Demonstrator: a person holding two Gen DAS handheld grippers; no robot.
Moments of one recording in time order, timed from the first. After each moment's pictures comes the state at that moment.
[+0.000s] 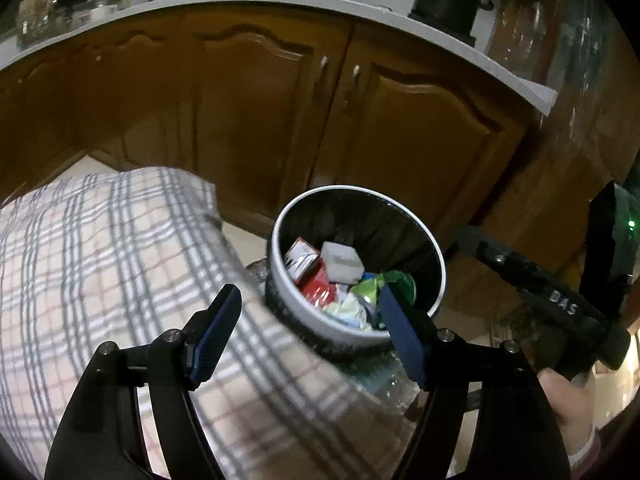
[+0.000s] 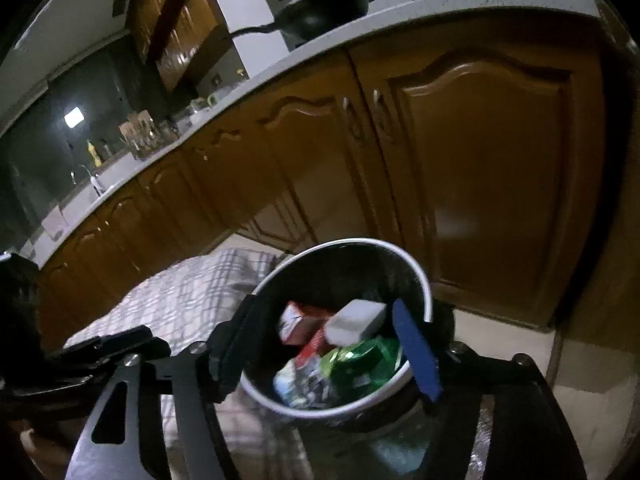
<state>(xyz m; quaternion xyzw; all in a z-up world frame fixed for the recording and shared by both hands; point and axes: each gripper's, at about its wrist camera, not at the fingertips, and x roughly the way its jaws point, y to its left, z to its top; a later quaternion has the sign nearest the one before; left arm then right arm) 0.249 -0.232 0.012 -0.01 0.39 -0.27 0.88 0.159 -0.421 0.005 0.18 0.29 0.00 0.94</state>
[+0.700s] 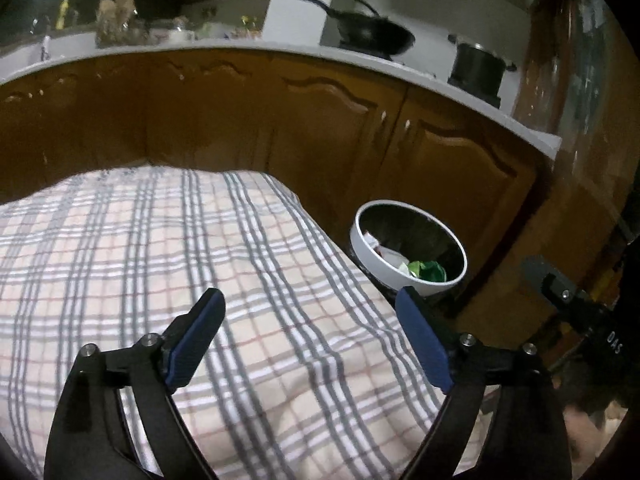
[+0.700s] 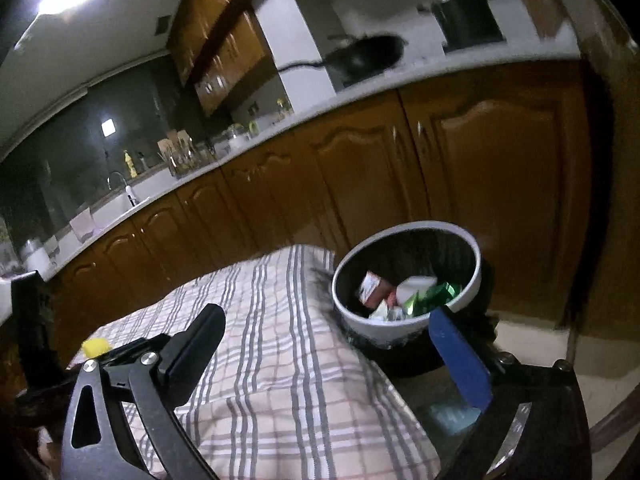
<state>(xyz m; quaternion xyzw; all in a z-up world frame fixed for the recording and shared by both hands) 0.143 -0.114 0.014 -0.07 0.30 -0.19 0.93 0.053 -0.326 0.023 0.15 0.20 0.01 0.97</state>
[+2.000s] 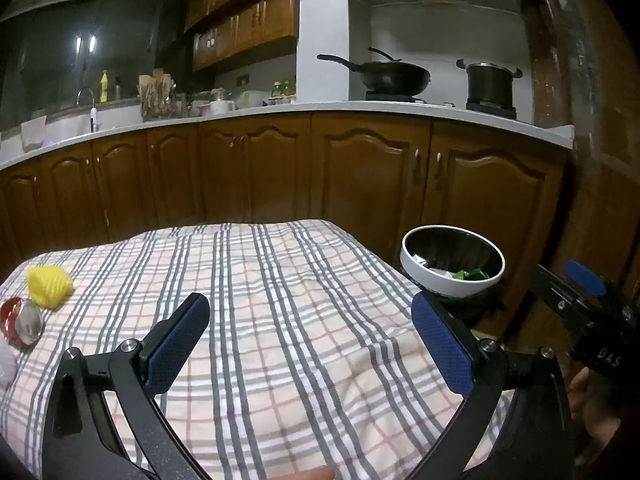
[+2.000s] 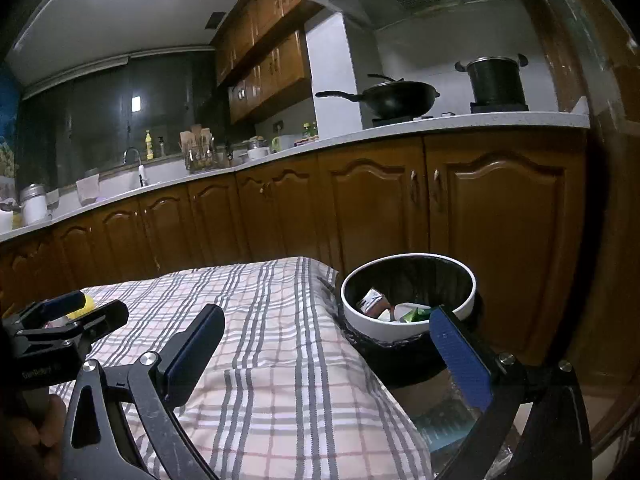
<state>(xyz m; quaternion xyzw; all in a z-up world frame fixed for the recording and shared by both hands) 0.070 -0.096 0.016 0.00 0.19 -0.09 0.98 0.011 -0.283 0.005 0.06 0.14 0.02 0.99</state>
